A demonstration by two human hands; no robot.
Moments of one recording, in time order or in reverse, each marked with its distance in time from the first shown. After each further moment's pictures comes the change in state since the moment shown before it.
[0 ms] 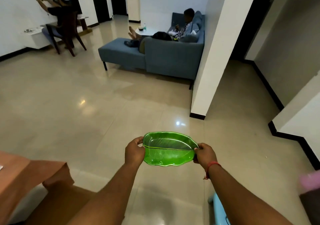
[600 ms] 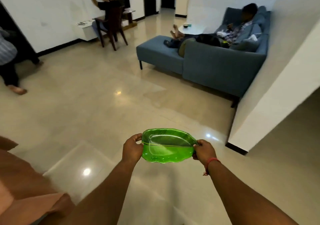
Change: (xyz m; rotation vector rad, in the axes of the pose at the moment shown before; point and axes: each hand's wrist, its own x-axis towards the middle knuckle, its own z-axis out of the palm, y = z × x) left_hand 0.326 0.066 -0.001 -0.026 0.252 -0.106; right_hand 0.328 -0.204 0.152 -0.108 -0.298 -0.081
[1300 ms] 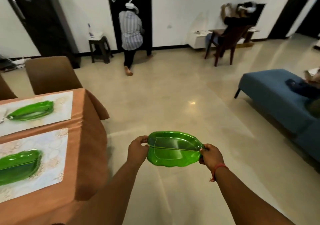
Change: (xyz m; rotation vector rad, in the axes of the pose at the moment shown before) left_hand 0.220 -0.061 -0.272 -0.213 0.568 -0.245; right_hand 0.138 -0.282 0.380 -0.249 -0.531 -0.286
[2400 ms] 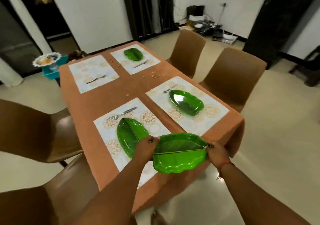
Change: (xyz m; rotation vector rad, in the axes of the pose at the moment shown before) left_hand 0.159 -0.066 -0.346 -0.236 1.024 -0.617; right_hand 0.123 -0.290 0.612 -0.646 -1.164 -0.607
